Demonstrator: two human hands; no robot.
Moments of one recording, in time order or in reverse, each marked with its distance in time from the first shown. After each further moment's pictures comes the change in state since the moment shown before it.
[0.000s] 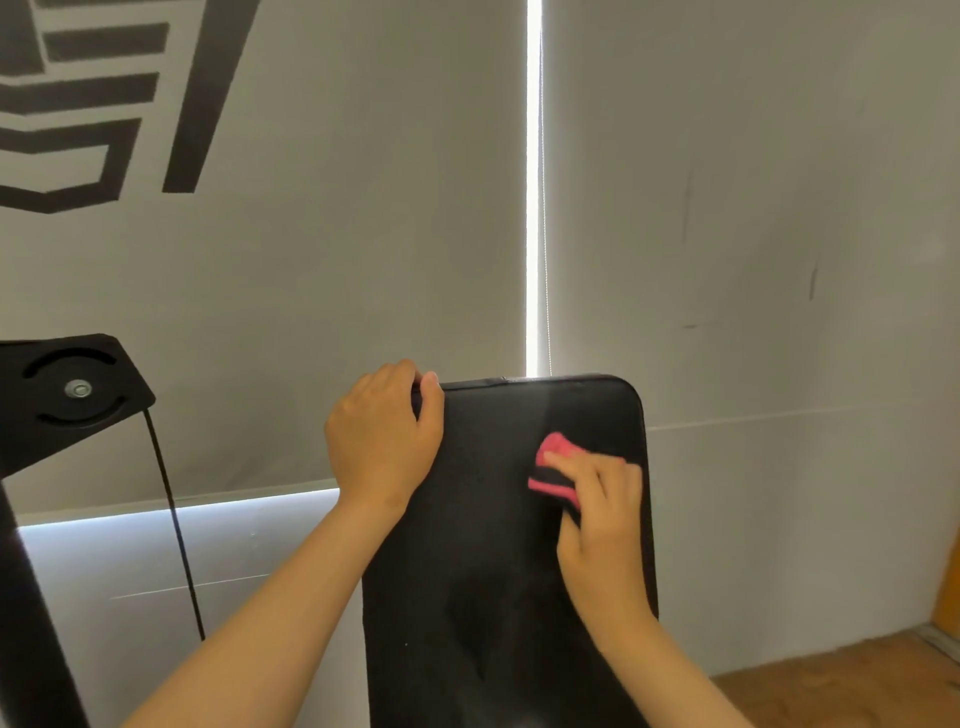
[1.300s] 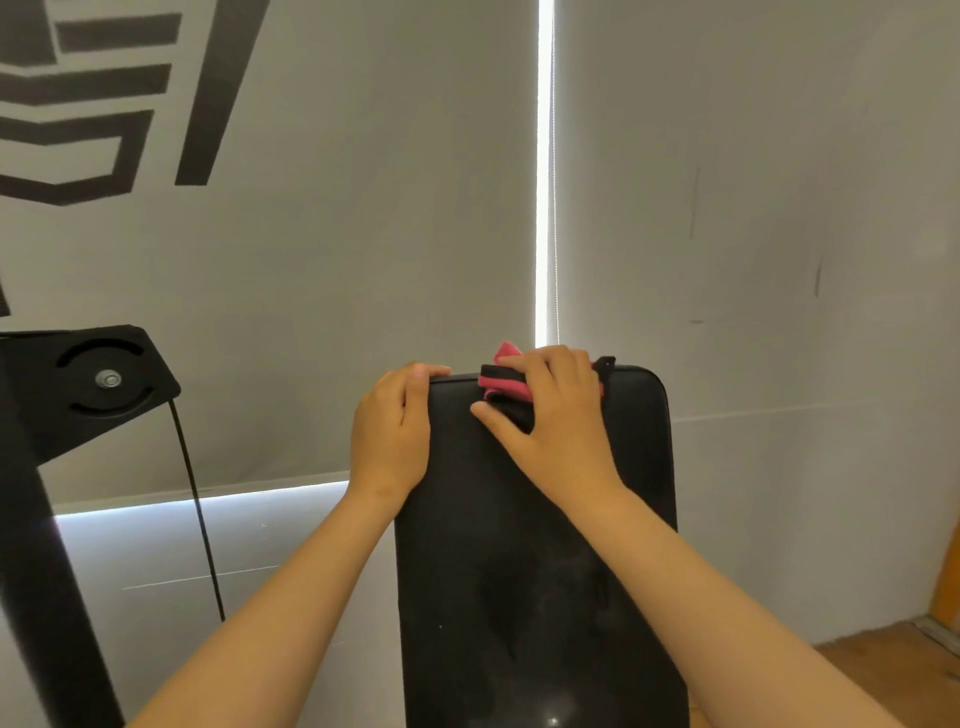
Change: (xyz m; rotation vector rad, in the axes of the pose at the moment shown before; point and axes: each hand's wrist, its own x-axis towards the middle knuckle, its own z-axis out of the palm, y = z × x) left_hand -0.003 -0.036 0.008 -0.643 -0.160 -0.121; right_hand 0.075 -0.050 0.026 -0.106 -0.158 -0.175
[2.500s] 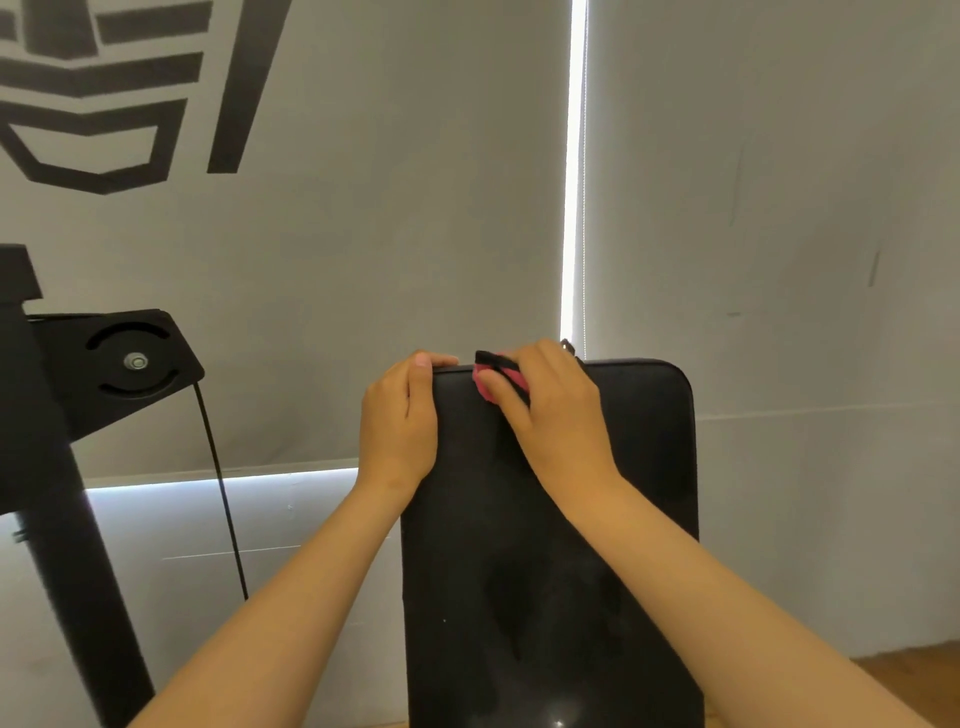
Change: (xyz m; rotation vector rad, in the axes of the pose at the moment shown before) left_hand -0.002 0.000 0.003 -0.031 0.077 0.022; right_hand 0.010 -0.009 0.012 0.152 0.084 -0.075
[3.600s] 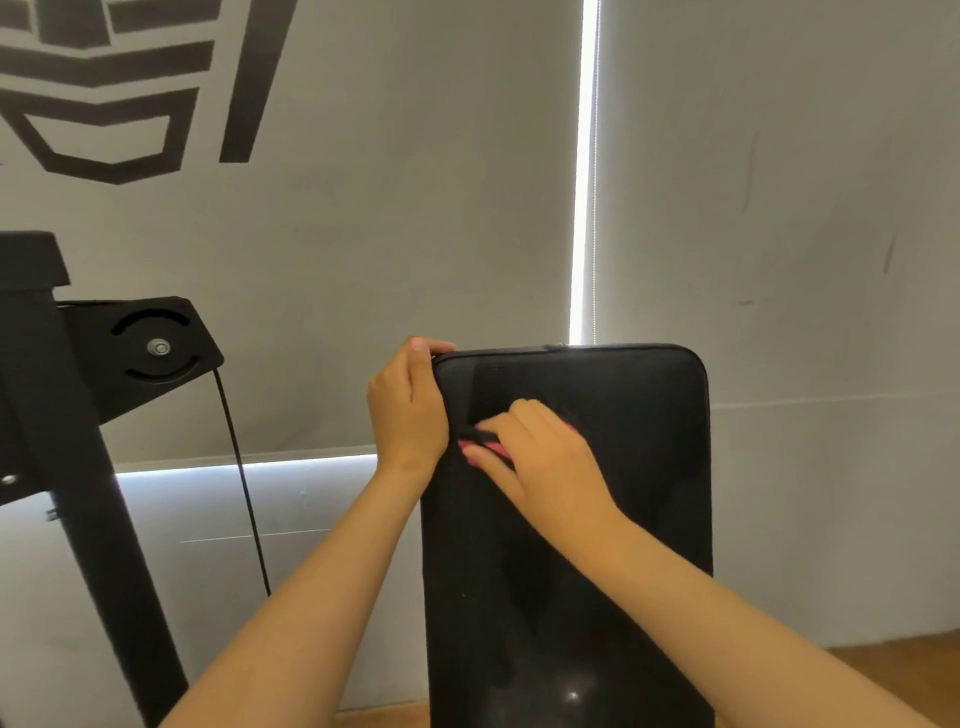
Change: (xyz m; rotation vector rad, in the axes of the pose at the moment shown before) left_hand -0.004 0.000 -0.001 -0.076 0.148 -0.089; right_hand -0.045 -0.012 0.009 -0.091 -0.158 -0.221
